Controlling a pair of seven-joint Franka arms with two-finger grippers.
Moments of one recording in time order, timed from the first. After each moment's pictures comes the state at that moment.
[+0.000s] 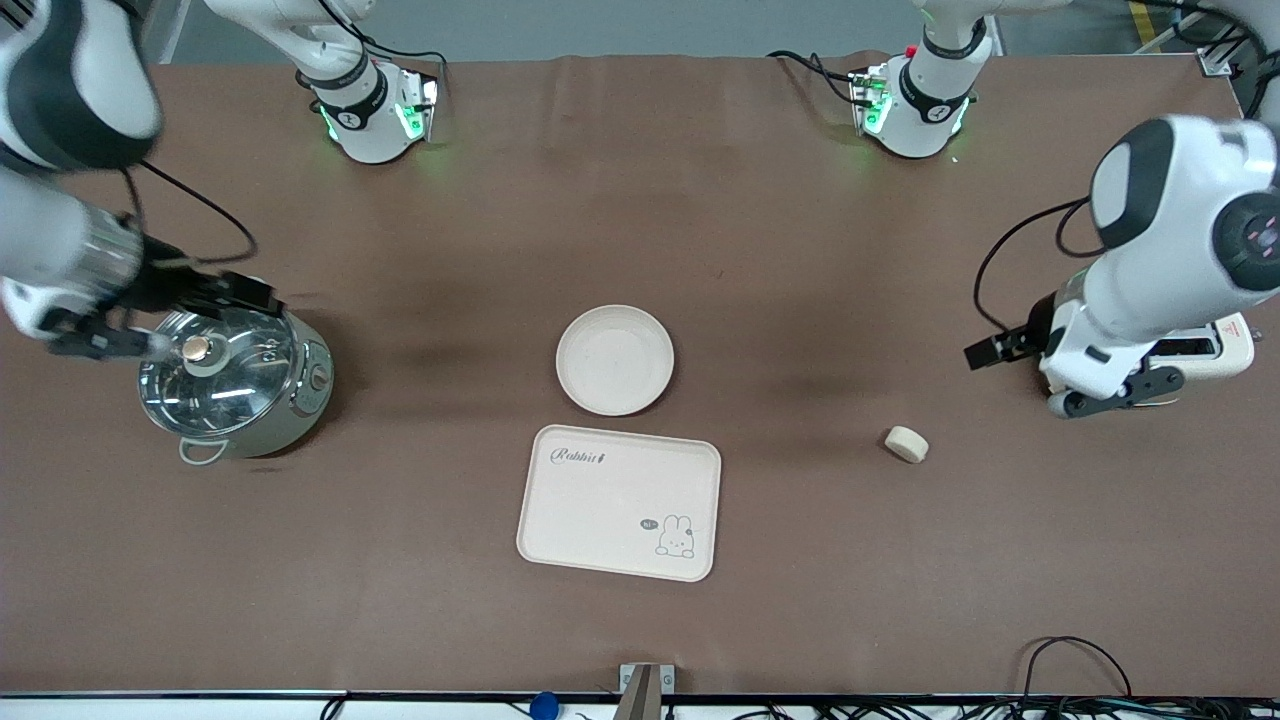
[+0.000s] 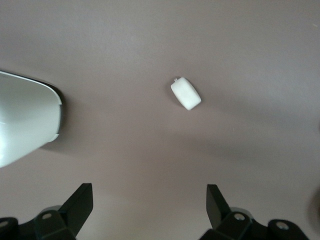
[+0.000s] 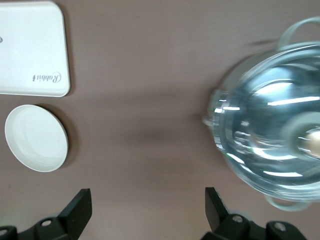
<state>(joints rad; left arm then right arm) 0.00 0.23 -0.15 -1.74 0.02 1.85 -0.47 0.01 0.07 0.03 -1.88 0.25 1.81 0.05</state>
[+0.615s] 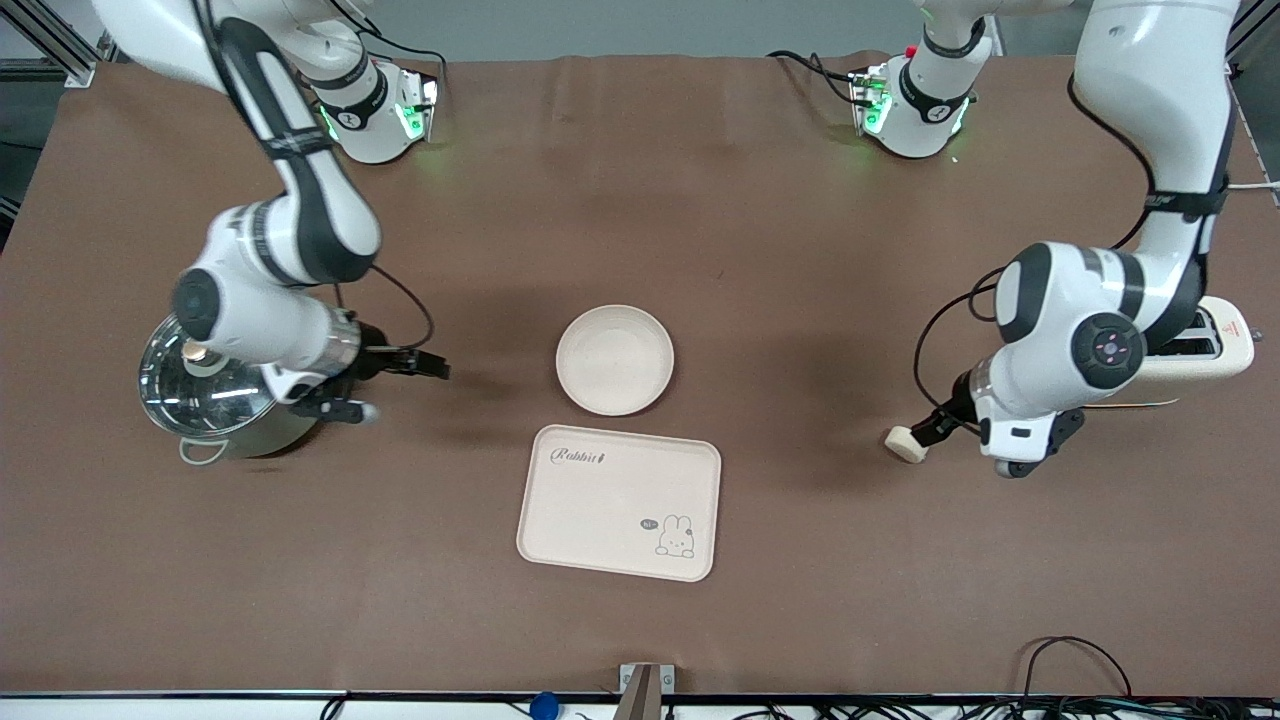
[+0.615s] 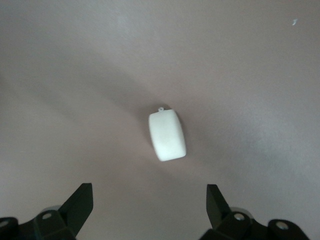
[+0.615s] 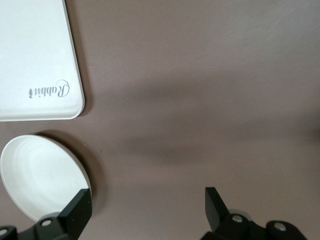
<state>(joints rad) -0.03 0.47 -0.15 -1.81 0.02 2.20 -0.86 0.26 0.30 0.03 -2.04 0.39 2.28 0.23</state>
